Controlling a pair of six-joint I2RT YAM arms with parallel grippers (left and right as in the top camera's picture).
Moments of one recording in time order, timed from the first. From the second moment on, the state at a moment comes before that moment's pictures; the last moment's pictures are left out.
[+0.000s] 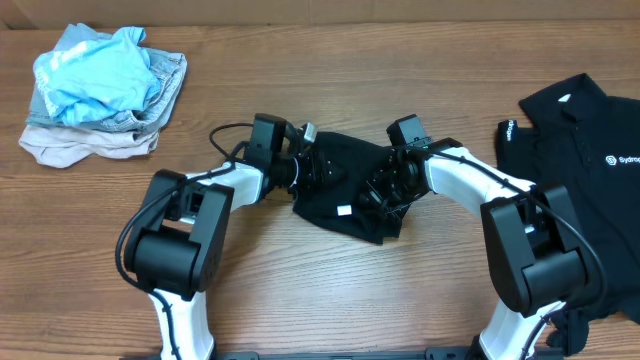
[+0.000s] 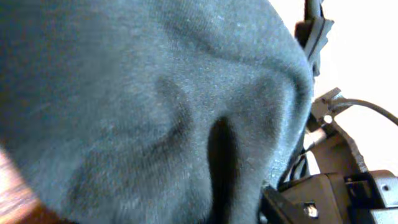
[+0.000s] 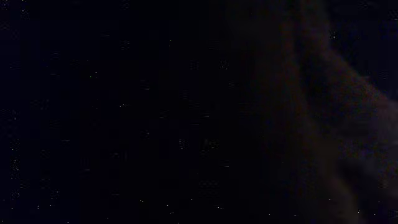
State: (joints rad) left arm -0.32 2.07 1.03 0.10 0.84 -0.64; right arm 0.34 1.94 1.12 -0.61 -0.57 1.04
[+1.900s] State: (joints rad) left arm 0.53 2.06 1.69 0.08 0.59 -0.81; right arm 0.19 1.62 1.14 -0.83 -0.48 0.78
